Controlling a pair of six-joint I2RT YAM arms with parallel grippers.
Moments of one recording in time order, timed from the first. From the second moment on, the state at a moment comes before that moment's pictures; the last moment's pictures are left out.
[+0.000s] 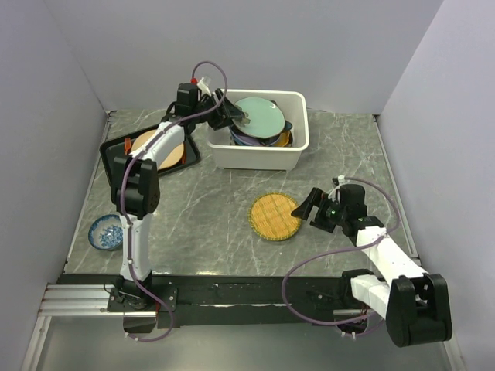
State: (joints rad) left arm -0.27 2.18 1.88 -0.07 0.59 -0.82; right arm 0.09 1.02 0.43 -0.20 -0.46 0.59
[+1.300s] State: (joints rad) left arm -0.27 1.81 1.58 -0.08 0.45 -0.72; right arm 0.09 1.18 0.39 -0.02 -0.55 0.64
